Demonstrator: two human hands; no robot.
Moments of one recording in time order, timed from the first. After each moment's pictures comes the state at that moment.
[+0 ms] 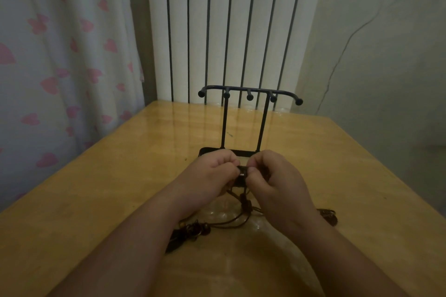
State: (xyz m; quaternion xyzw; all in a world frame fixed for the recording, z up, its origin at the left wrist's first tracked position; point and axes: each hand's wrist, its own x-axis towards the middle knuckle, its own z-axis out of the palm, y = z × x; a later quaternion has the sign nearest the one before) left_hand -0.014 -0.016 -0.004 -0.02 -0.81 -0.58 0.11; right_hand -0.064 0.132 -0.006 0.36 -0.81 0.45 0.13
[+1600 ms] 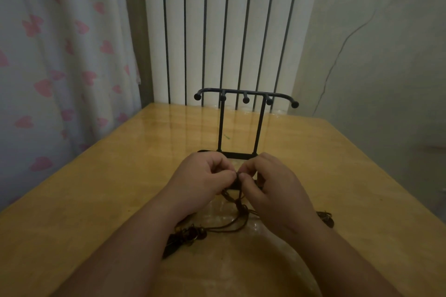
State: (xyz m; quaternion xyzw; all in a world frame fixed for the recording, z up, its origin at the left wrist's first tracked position) left_hand -0.014 -0.016 -0.003 0.03 -0.85 -0.49 0.19; right_hand -0.072 0.135 -0.009 0.38 -0.85 0.33 0.14
